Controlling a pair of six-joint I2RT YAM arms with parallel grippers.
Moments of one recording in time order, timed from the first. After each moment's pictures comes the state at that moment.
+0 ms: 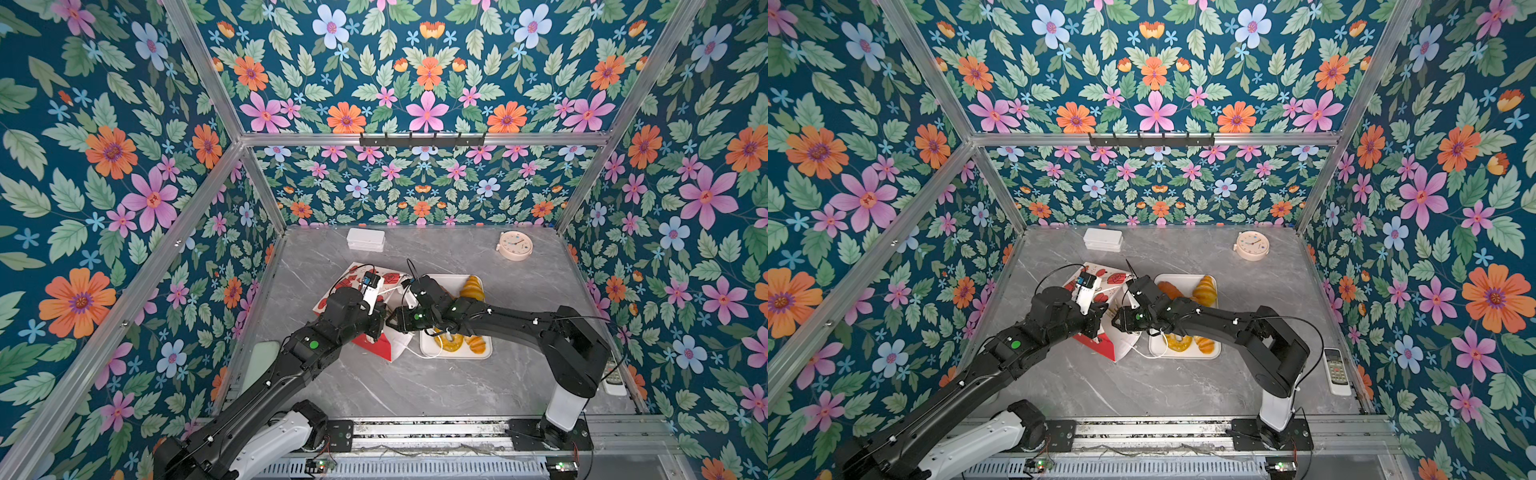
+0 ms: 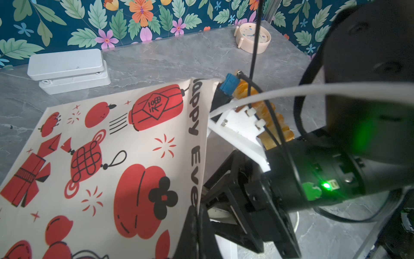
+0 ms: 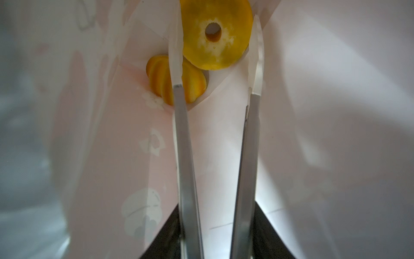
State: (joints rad) left arm -0.66 0.92 0.77 -0.40 0.02 -0.16; right arm 0.87 1.80 1.18 -0.12 -0.30 0.70
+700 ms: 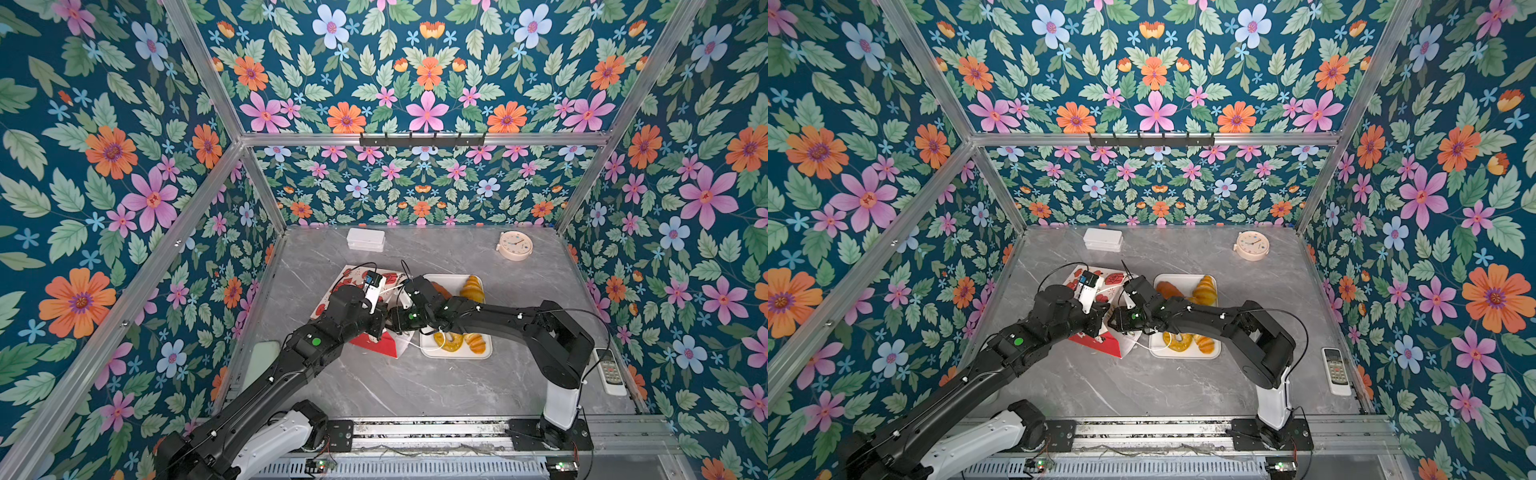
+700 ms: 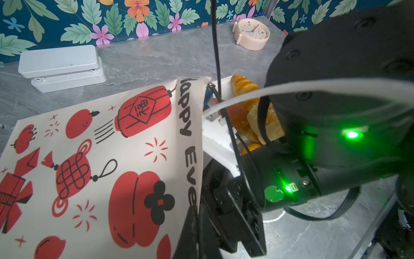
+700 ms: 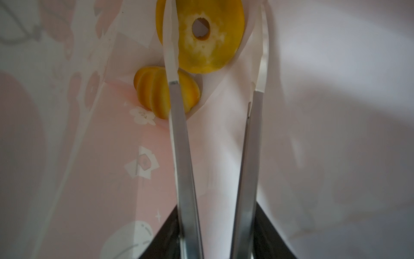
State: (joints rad) left arm -0.66 0.94 0.78 -0.40 0.04 -0.16; right arm 0.87 1.89 1.22 -0.07 -0.35 0.71
